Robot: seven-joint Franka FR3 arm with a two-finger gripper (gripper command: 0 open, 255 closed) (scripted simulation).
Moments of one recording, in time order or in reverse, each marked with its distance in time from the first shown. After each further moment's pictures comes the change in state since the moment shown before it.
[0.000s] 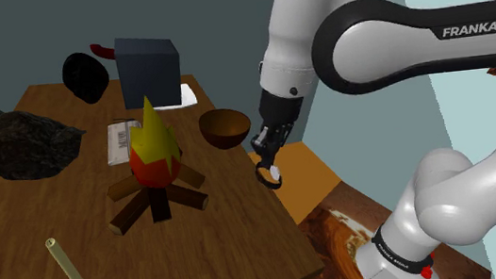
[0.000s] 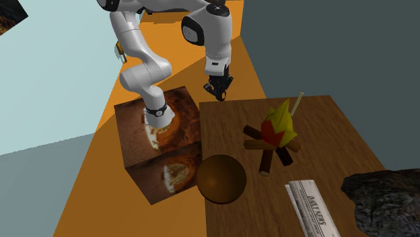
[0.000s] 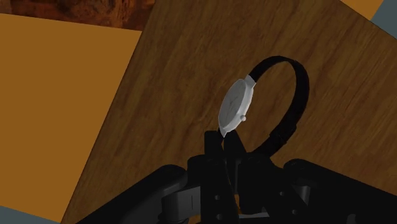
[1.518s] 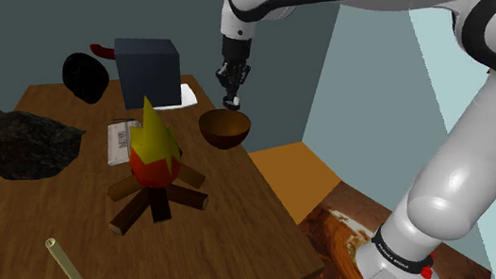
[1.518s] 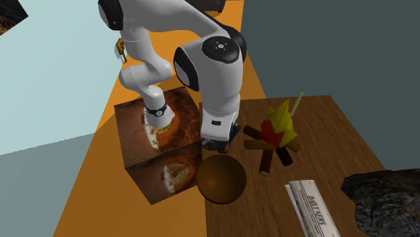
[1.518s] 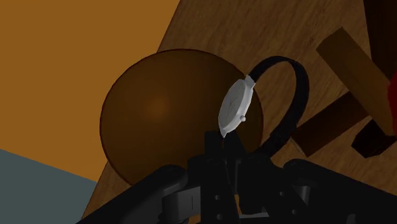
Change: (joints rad) arm -0.199 0.617 -0.172 0.624 -0.220 -0.046 -0.244
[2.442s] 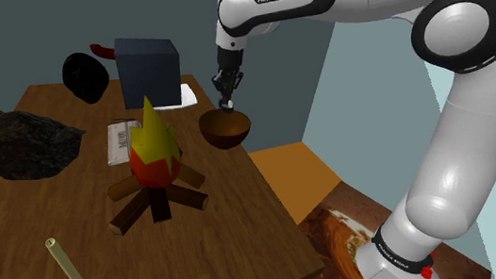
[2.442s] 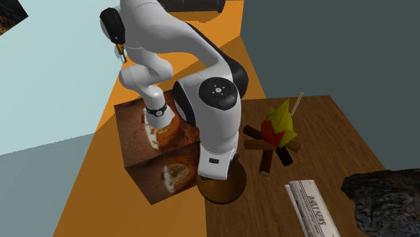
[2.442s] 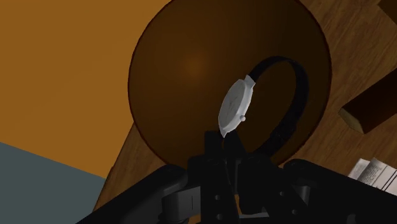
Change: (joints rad) arm -0.027 0.181 -0.029 0.117 -0.033 0.058 -0.053
